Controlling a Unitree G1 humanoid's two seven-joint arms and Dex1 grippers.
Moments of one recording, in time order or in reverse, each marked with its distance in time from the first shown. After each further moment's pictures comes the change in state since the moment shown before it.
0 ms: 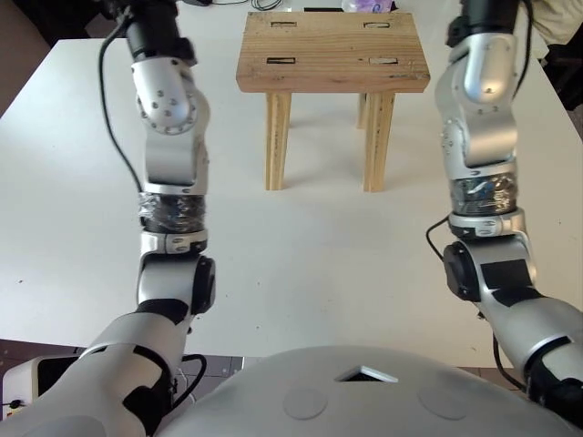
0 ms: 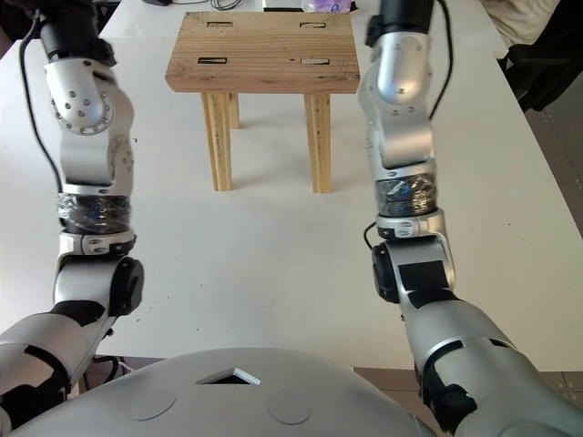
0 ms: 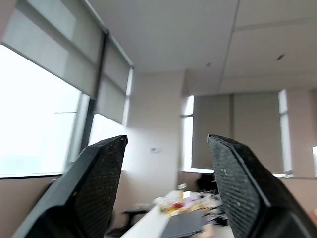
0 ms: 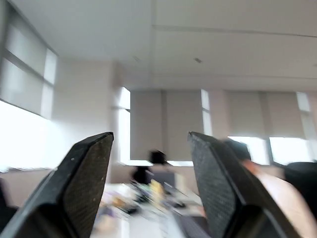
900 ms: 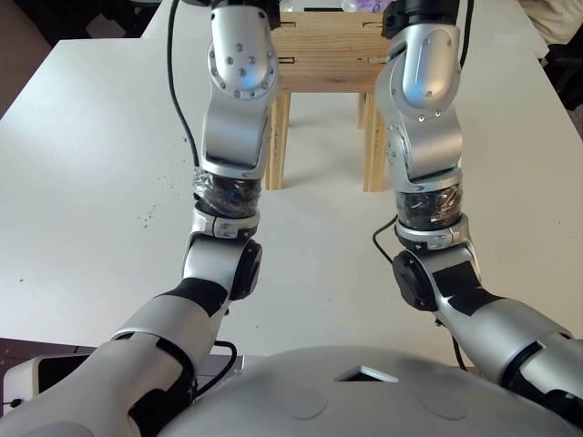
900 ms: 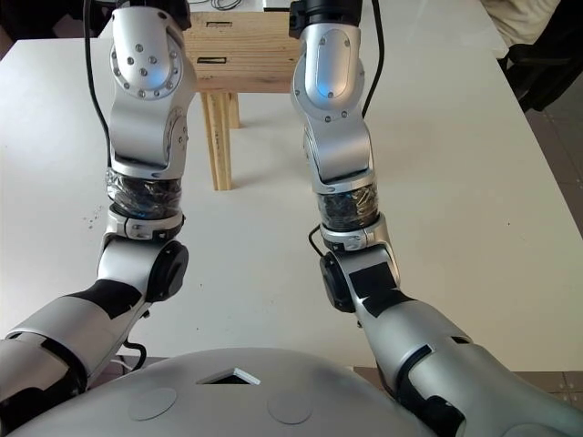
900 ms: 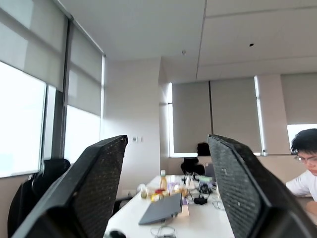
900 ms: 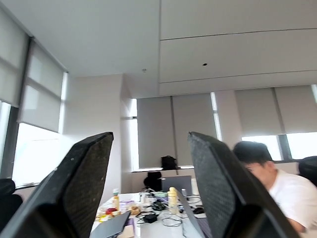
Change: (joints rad) left arm -0.139 -0.176 0.003 -0.010 0.170 0.331 0.022; right arm -0.007 0.222 -0.056 -0.080 -0.182 0.118 -0.088
